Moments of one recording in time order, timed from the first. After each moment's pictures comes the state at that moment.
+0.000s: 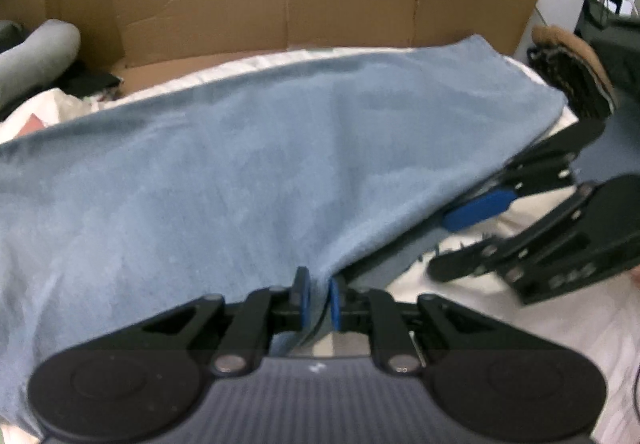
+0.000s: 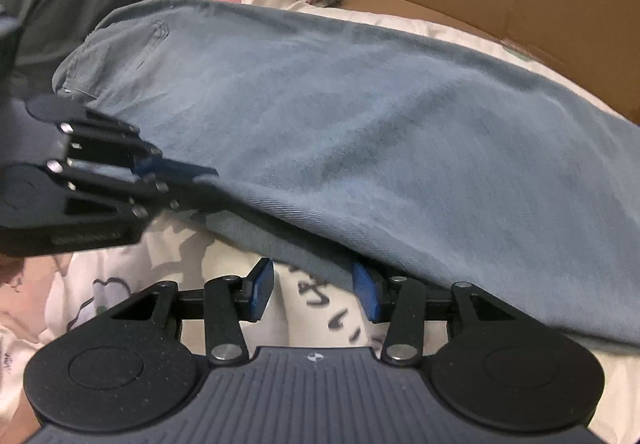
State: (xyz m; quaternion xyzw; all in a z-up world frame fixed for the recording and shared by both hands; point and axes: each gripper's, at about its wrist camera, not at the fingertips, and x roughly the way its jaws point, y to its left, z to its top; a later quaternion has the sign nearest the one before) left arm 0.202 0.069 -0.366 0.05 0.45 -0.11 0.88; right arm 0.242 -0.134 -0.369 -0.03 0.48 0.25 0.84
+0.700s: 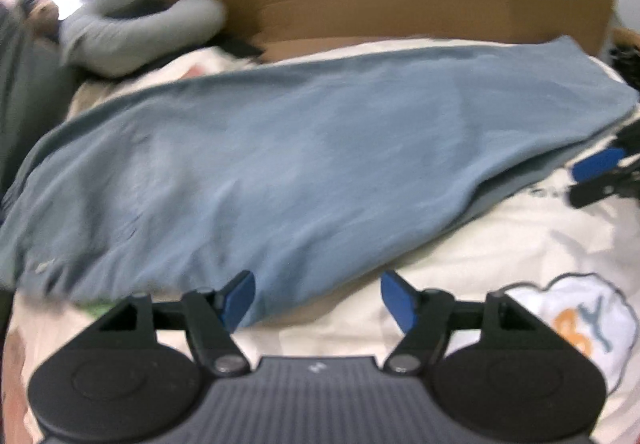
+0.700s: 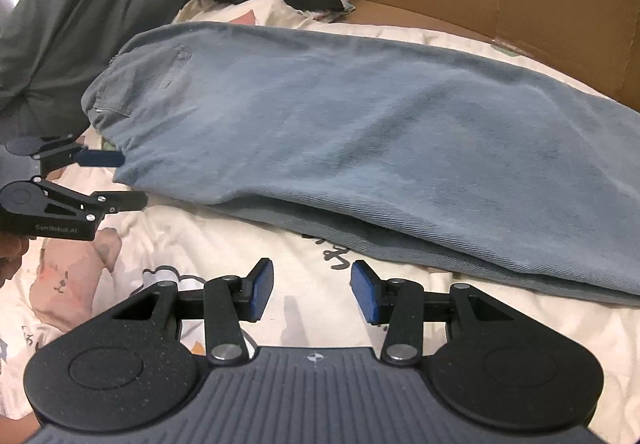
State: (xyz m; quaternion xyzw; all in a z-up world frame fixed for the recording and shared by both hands) left arm 0.120 0.127 -0.336 0.07 0.46 0.06 0.88; right arm 0.215 -0.153 -0.346 0.01 0.47 0.27 0.84
